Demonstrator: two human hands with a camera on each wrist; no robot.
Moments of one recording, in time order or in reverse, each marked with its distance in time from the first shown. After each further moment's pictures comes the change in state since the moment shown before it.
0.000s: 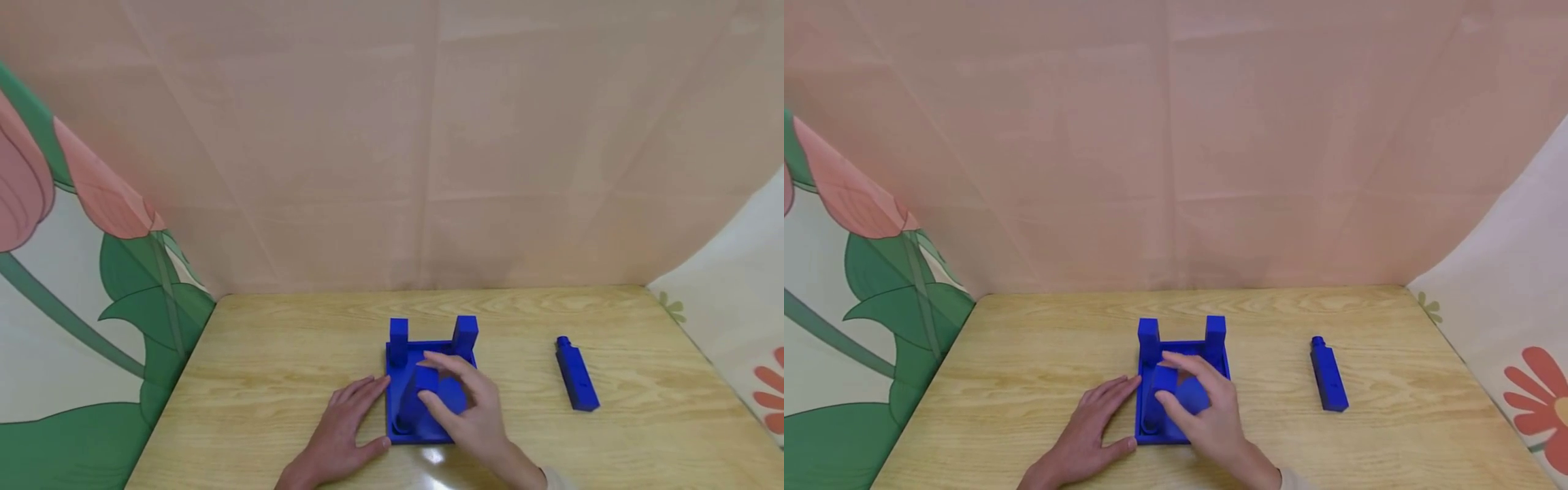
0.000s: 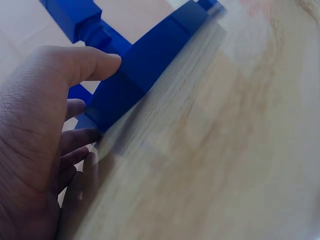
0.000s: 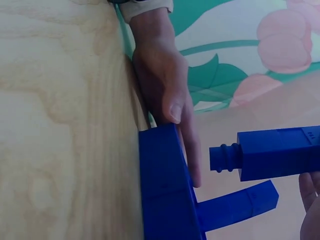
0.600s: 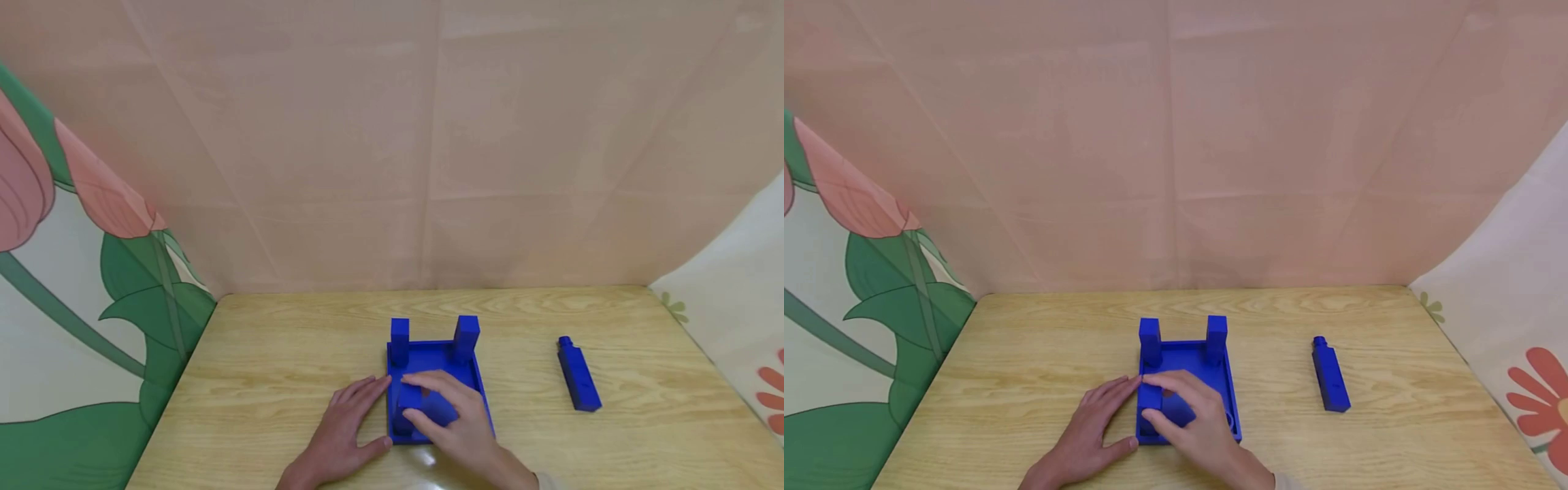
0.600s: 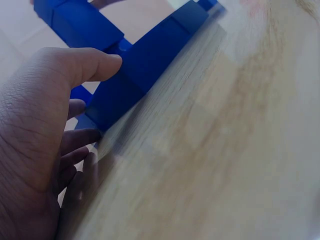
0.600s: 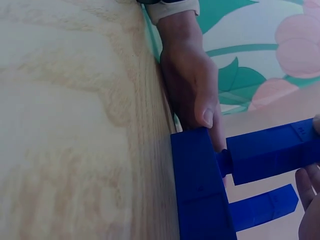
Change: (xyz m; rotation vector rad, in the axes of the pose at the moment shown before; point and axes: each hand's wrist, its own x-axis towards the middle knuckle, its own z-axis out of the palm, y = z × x) left_hand 0.000 0.003 -0.003 -0.037 -0.036 -0.064; right_hand -0.017 0.008 0.009 -0.126 -0.153 -0.025
